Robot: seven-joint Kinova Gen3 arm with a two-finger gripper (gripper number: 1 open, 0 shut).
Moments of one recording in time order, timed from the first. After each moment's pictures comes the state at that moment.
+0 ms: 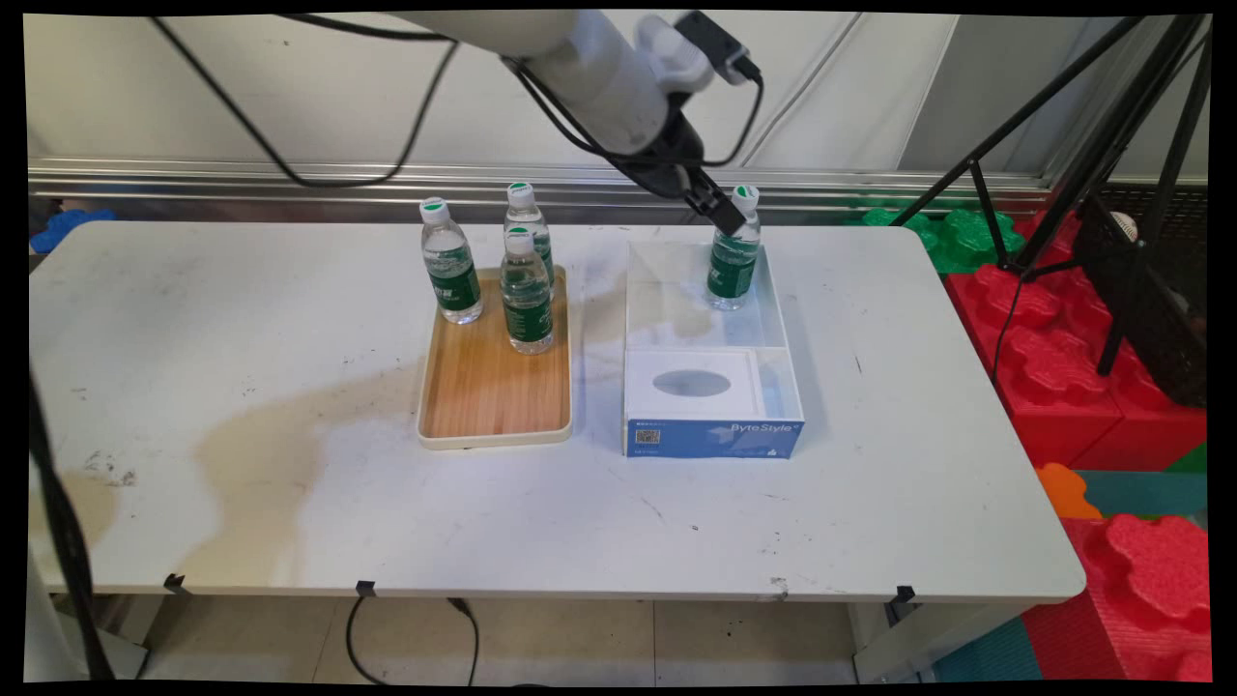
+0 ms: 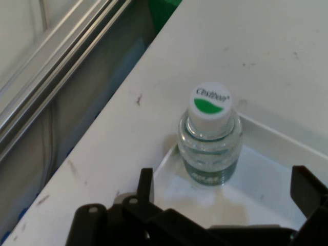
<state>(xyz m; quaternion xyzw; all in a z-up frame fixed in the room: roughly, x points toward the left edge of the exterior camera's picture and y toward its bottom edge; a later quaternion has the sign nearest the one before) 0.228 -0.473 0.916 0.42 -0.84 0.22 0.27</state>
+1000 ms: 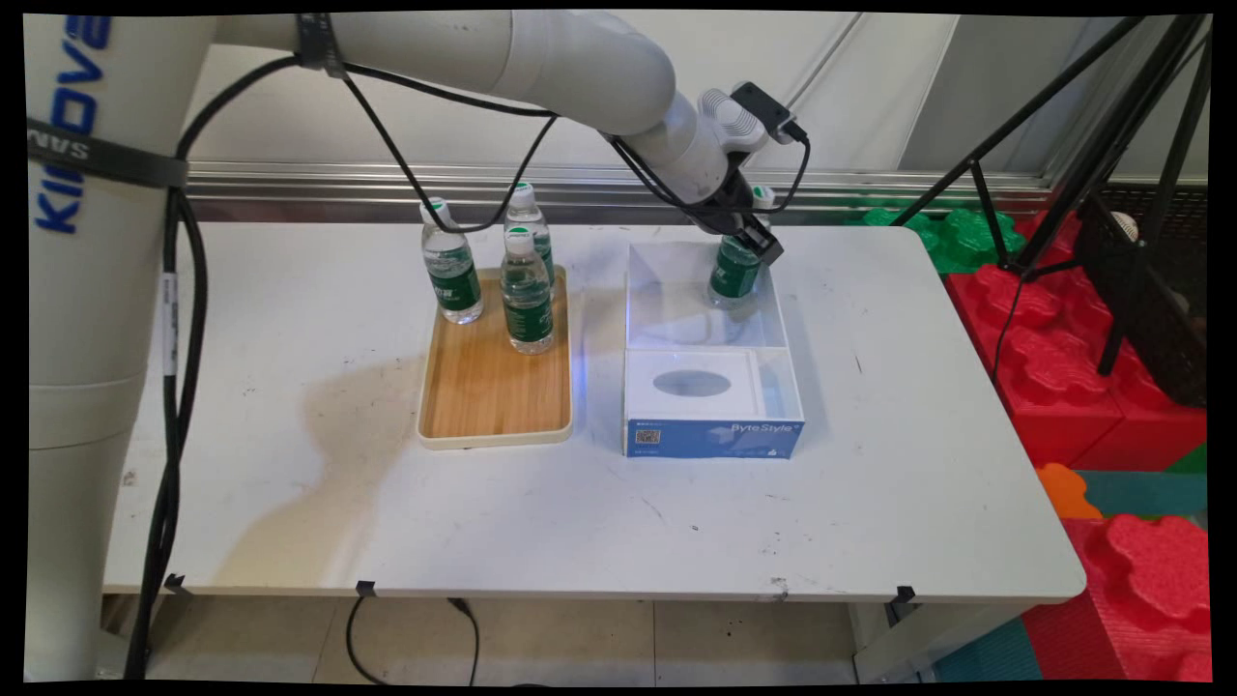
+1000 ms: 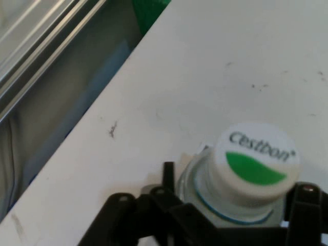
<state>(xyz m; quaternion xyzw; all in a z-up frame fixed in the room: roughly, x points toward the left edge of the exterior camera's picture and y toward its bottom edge) 0.187 -0.547 0.835 0.43 -0.83 0.21 0.28</state>
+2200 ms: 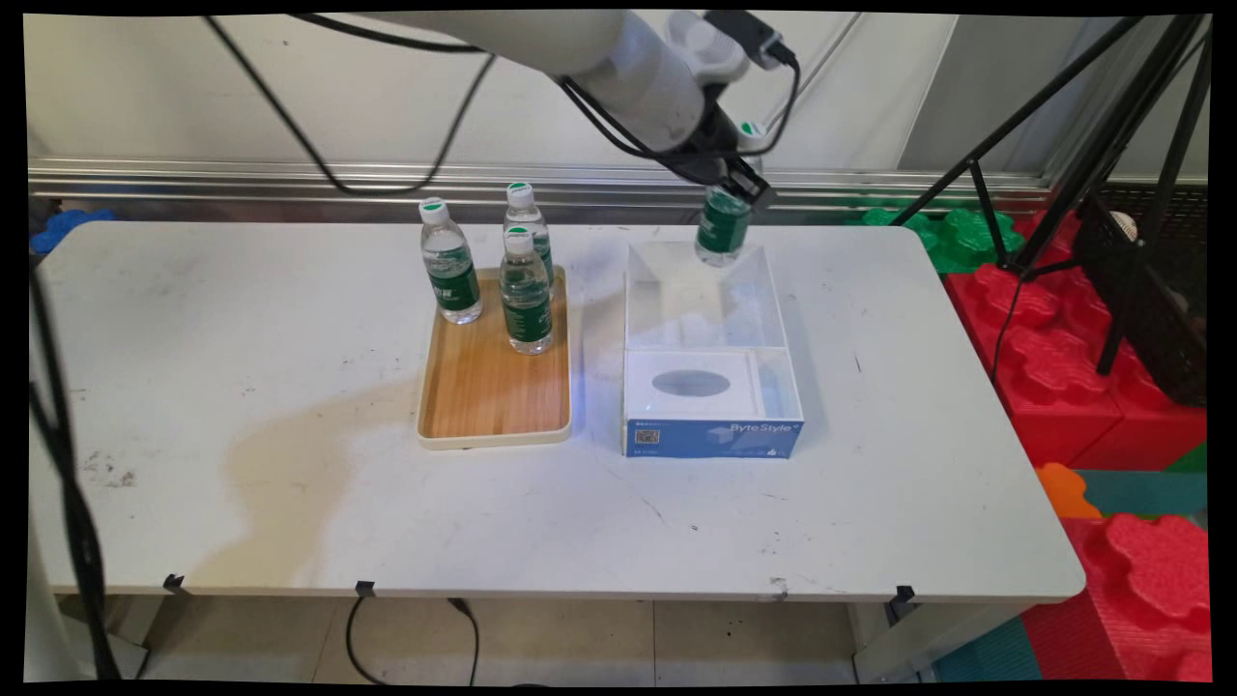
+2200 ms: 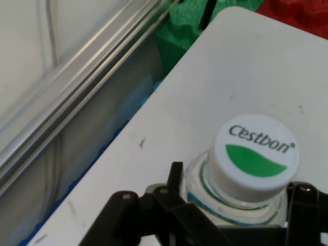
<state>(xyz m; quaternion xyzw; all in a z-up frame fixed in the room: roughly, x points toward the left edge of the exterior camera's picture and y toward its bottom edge) 0.205 -0.485 0.919 0.44 -0.81 0.25 0.31</state>
